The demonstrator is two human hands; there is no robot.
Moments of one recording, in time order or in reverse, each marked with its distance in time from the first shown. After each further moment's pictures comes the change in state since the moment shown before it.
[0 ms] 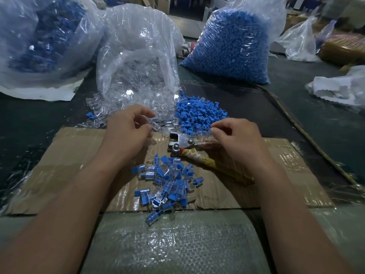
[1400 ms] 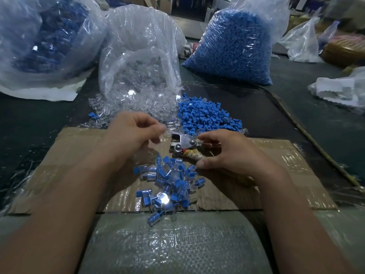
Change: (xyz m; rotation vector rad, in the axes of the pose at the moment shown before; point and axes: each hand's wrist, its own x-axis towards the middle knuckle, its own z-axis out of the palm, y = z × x) left_hand -0.003 0.004 -0.008 -0.304 -0.251 -0.230; right_hand -0.009 -0.006 -0.004 0.011 -0.397 -0.014
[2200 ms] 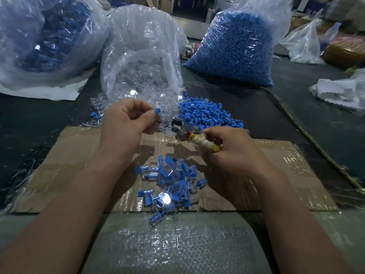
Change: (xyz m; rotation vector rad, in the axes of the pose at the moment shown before) left_hand -0.005 0.007 0.010 -0.122 0.303 0.276; right_hand -0.003 -0.013 0.003 -0.074 0.170 -0.095
